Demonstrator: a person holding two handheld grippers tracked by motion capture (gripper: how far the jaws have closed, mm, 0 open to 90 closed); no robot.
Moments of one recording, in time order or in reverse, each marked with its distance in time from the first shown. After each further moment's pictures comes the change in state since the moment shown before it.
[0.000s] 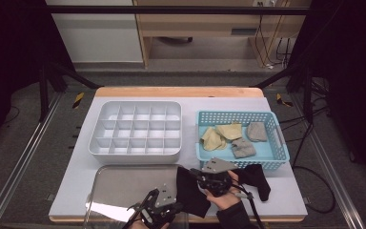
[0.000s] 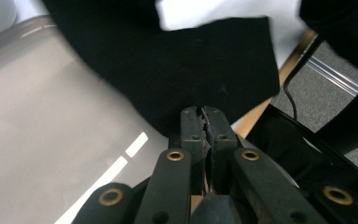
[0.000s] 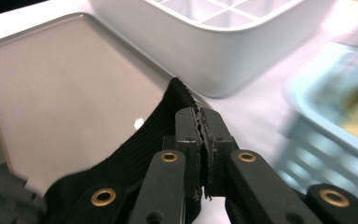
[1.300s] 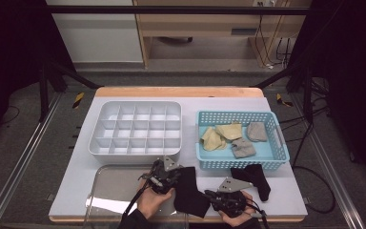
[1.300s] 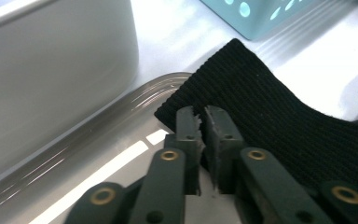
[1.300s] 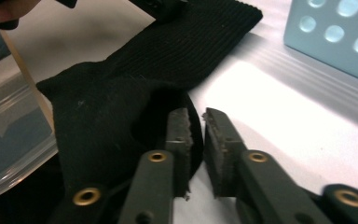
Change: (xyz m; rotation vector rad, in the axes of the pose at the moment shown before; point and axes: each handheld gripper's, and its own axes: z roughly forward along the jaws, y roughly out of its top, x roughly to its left) left arm 0.059 0.046 0.046 0.018 0.218 -0.074; right arm 0.000 -0.069 -0.029 0.098 0.044 0.119
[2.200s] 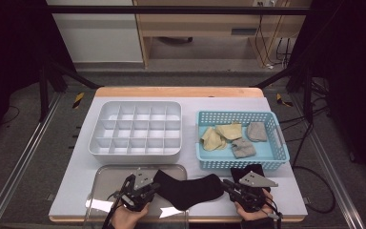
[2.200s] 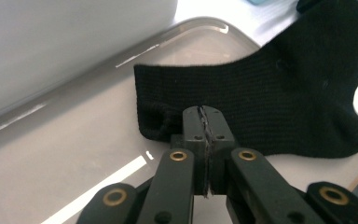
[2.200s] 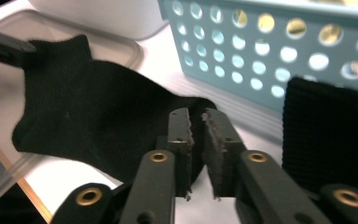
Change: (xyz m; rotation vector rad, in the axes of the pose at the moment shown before) left arm 0.019 -0.058 -0.057 -0.064 0.004 -0.047; right arm -0.024 0.002 -0.041 -0.124 -0.175 0.116
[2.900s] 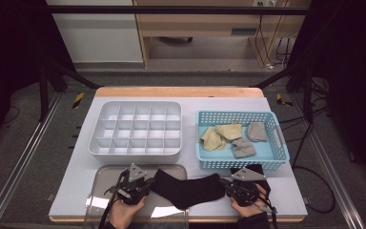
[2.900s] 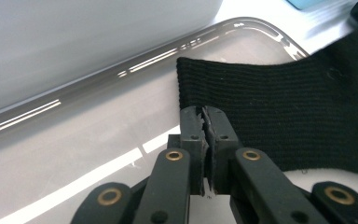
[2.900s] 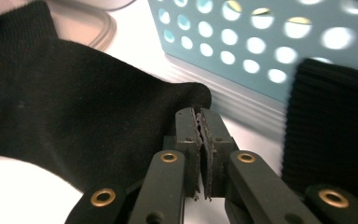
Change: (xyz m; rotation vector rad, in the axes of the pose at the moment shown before) left arm 0.021 -0.001 0.007 -0.004 0.019 -0.086; right arm -0.004 0.001 0.023 0.106 -0.064 -0.011
